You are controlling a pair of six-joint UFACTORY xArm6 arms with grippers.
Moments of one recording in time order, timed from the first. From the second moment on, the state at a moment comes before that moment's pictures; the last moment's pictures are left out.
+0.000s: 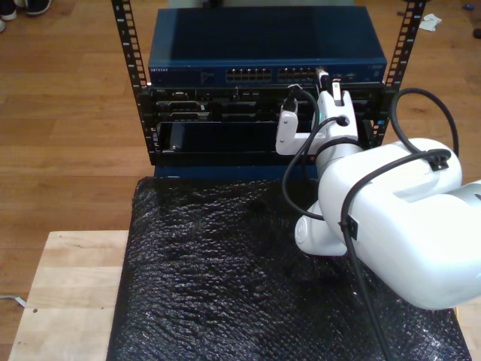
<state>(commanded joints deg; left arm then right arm) 78.5 -29.5 -6.4 7.6 62.6 -186.5 19.6 40.2 -63.7 20.4 -73.3 -96.9</state>
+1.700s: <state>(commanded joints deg) 78.5 -29.5 -6.4 7.6 62.6 -186.5 19.4 41.9 -67.1 20.6 -71.1 -96.4</state>
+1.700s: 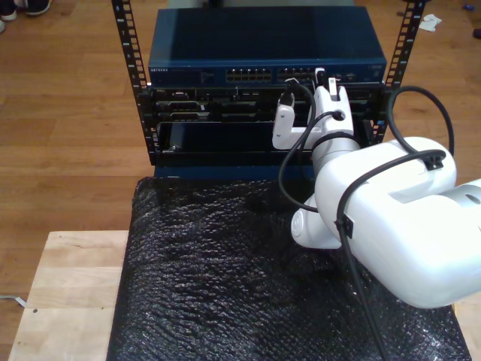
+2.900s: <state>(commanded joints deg) 78.5 -29.6 -6.4 7.6 62.6 -186.5 19.0 16.6 -48.0 20.2 -45.6 -93.7</state>
